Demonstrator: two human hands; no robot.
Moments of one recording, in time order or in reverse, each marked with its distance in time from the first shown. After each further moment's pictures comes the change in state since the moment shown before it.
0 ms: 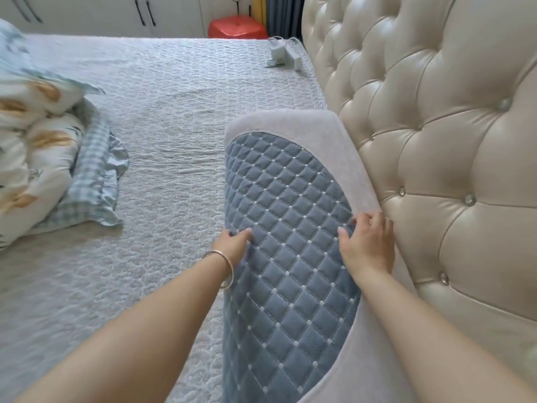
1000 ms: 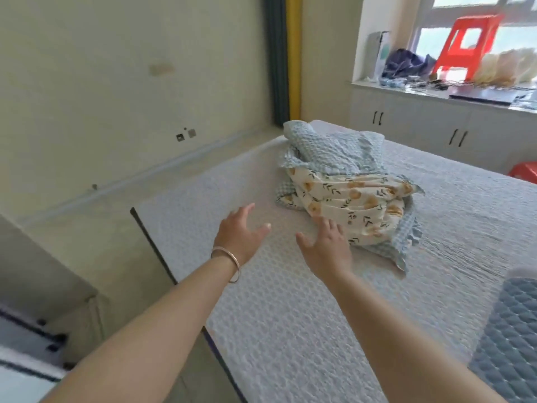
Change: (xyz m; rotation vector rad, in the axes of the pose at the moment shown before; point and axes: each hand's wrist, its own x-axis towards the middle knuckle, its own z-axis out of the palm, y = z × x) left_hand -0.571 -0.149 -0.485 0.112 1.003 0.119; right_hand -0.476 -0.430 -0.276 0.408 -0.501 -1.054
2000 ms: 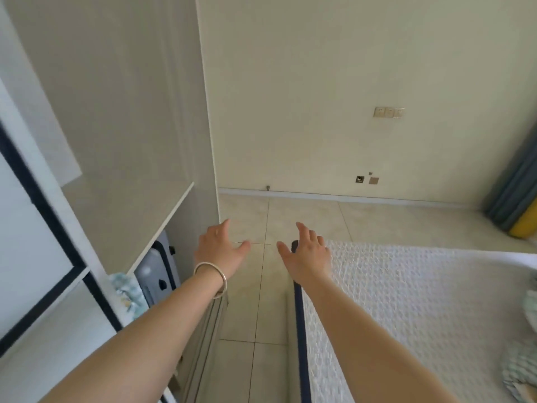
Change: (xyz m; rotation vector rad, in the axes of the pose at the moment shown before) left_hand 0.132 -0.408 -0.365 0.174 0.566 -0.677; right_hand 0.154 -0.510 0.352 -0.055 -0.388 -0.691
